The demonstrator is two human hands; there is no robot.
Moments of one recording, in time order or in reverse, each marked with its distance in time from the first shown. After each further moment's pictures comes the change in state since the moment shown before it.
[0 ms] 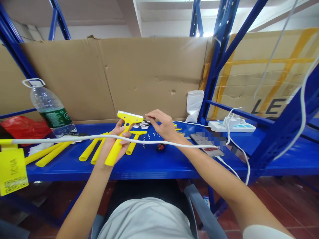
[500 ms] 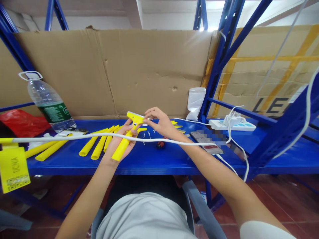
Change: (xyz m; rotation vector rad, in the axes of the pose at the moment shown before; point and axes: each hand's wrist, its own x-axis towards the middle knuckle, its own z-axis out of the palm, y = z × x) left_hand 0.007 -0.018 0.003 -0.075 0.118 -0.117; right_hand 0.000 0.011 0.003 0.188 -0.208 0.194
